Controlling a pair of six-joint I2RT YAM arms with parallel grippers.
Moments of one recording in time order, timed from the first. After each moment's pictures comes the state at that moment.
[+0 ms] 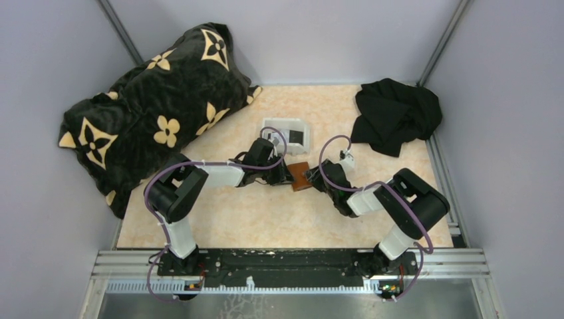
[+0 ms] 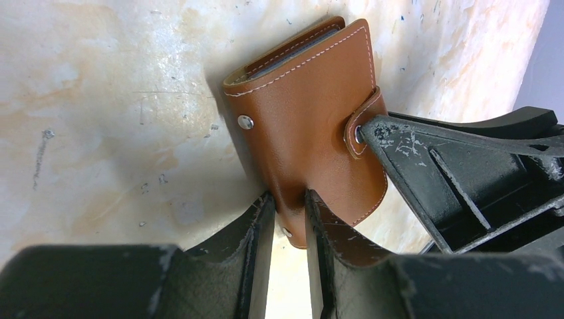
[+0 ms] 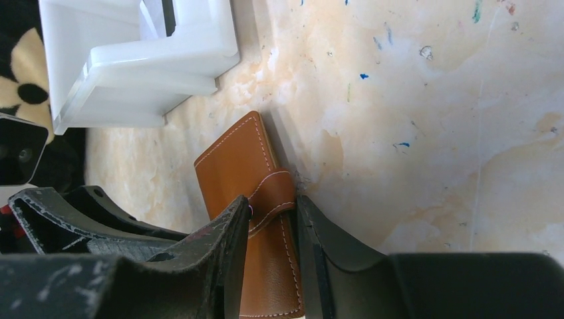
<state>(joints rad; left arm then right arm) -0.69 1.85 0.89 0.17 0.26 -0.84 0.67 1.62 0.39 0.68 0.27 1.12</state>
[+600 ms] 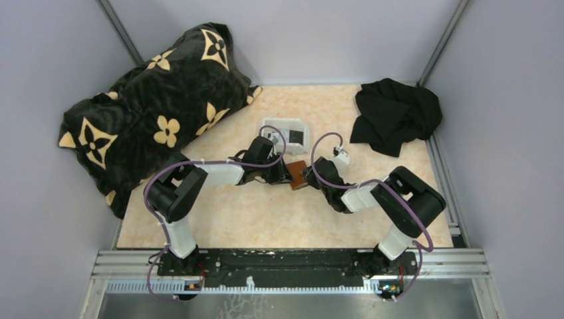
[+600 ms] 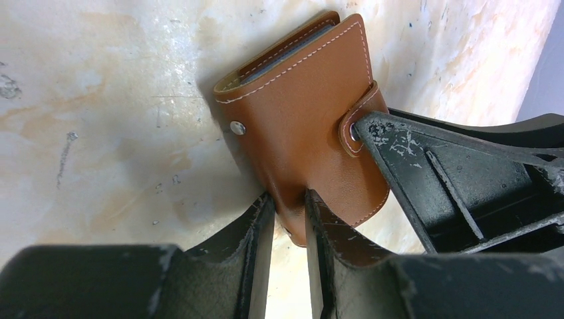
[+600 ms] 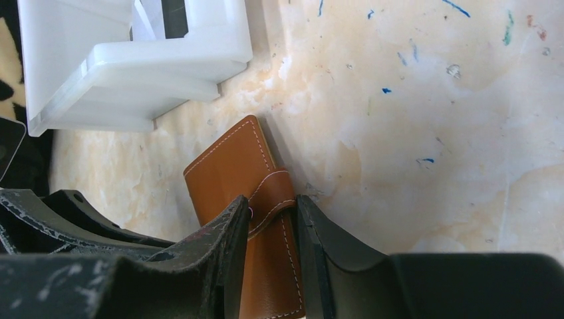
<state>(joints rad) -0.68 1.85 0.91 0.13 0.26 -0.84 0.71 1.64 0.47 0.58 0.35 1.07</state>
